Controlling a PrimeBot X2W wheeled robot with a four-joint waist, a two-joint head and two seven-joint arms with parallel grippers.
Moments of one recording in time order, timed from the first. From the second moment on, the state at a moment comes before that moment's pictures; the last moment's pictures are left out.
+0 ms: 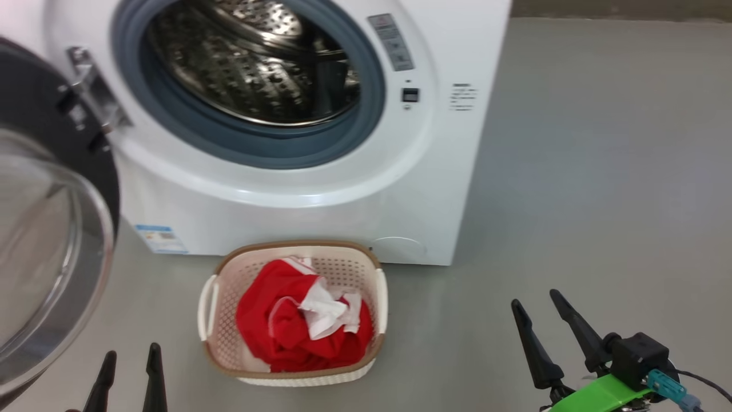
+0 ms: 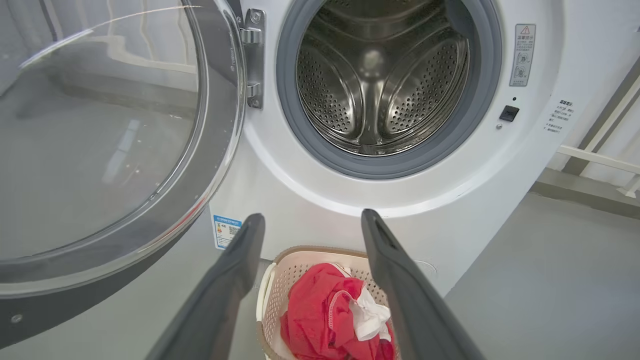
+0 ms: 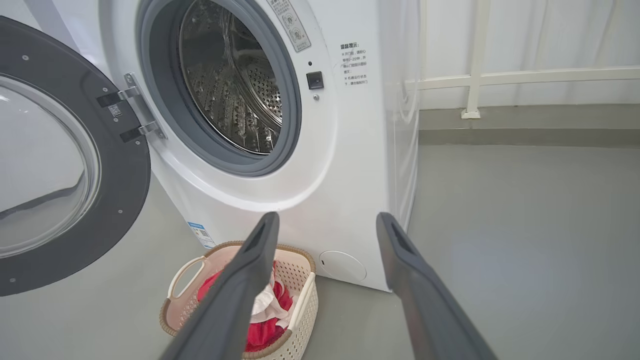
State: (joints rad) left arm 0.09 0.08 0.04 0.15 -0.35 -0.13 -0.25; right arm -0.02 -0.13 0.13 0.17 0.29 0.13 -0.26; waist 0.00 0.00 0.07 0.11
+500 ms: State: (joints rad) left arm 0.09 0.05 0.06 0.18 -0.35 -0.13 -0.25; right arm -0.07 -0.16 0.19 0.21 0.30 0.13 -0.26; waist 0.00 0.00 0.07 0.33
